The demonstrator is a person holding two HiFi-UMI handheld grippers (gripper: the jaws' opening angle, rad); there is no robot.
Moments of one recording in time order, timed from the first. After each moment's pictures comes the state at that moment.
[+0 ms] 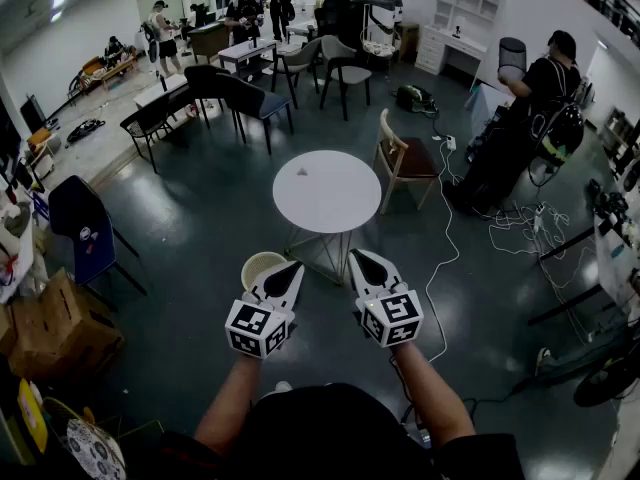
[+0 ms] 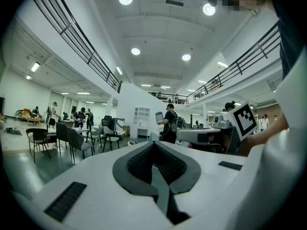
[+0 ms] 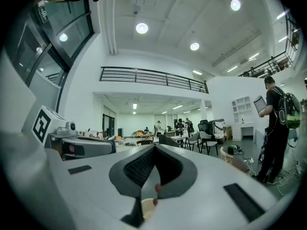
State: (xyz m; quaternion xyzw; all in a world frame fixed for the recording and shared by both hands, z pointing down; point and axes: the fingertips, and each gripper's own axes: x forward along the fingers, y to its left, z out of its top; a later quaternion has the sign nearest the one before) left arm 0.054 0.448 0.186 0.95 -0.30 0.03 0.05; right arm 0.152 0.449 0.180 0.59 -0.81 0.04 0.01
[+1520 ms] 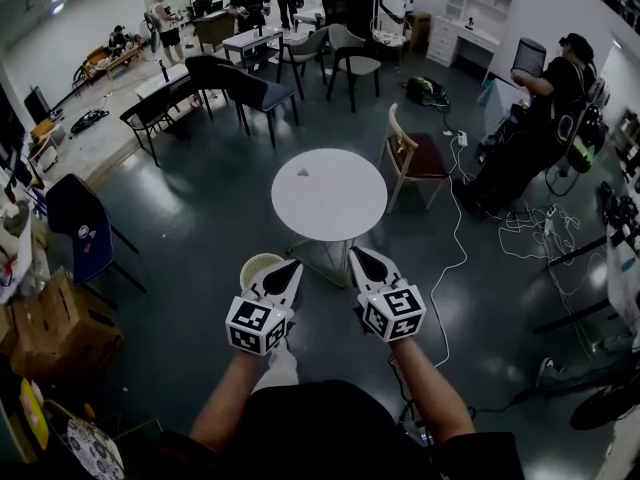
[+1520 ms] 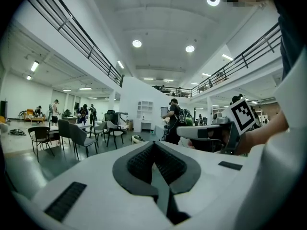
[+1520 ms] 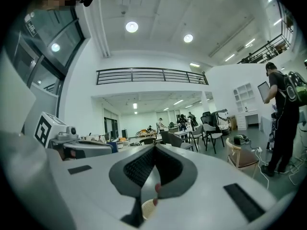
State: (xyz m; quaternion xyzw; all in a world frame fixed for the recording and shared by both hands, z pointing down) left arm 0.102 0.350 0.226 0.94 -0.31 0.07 0.06; right arm 0.205 0.347 0.220 0.57 -0.82 0.09 -0.01
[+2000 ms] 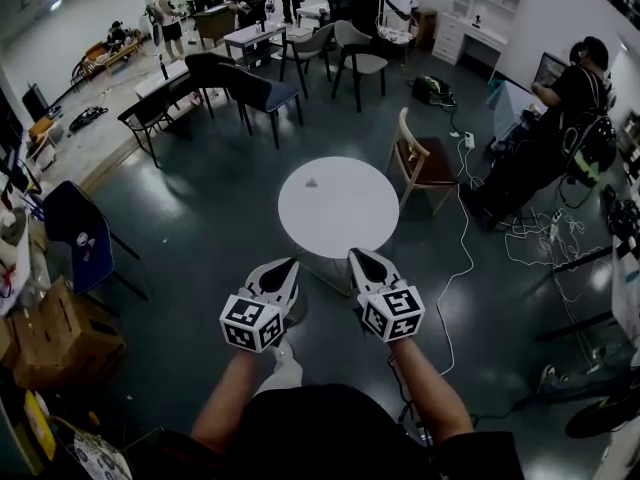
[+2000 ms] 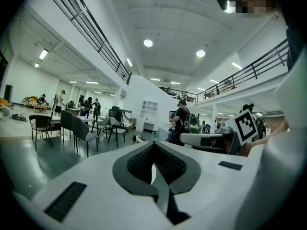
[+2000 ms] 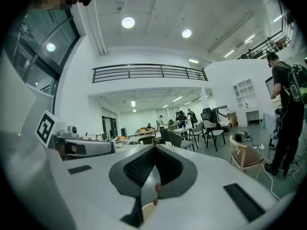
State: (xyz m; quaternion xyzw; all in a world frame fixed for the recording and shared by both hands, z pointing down) left arm 0.080 0.226 0.226 0.94 -0.33 0.04 0.11; right arm 0.191 0.229 0.229 0.57 -0.82 0.11 -0.01
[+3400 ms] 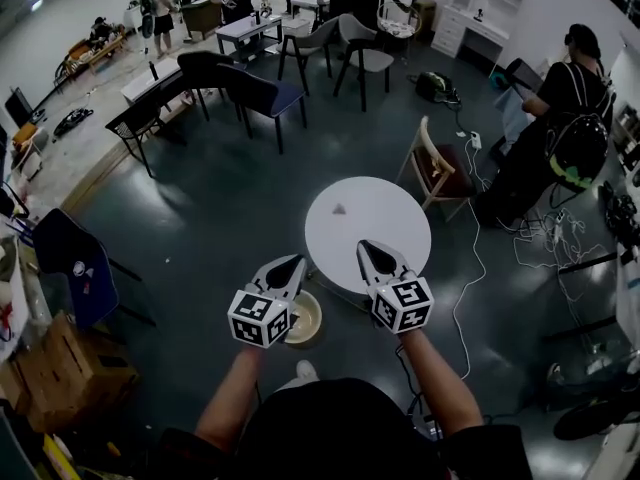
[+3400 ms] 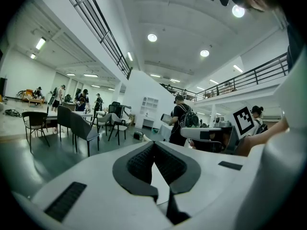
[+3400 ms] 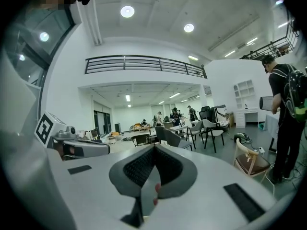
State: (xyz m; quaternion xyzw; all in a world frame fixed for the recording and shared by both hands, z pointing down) left arm -0.016 -0.037 0.237 0.94 -0.30 0.06 0.14; right arm 0.103 -0.032 0.226 0.59 -0.80 0.11 0.03
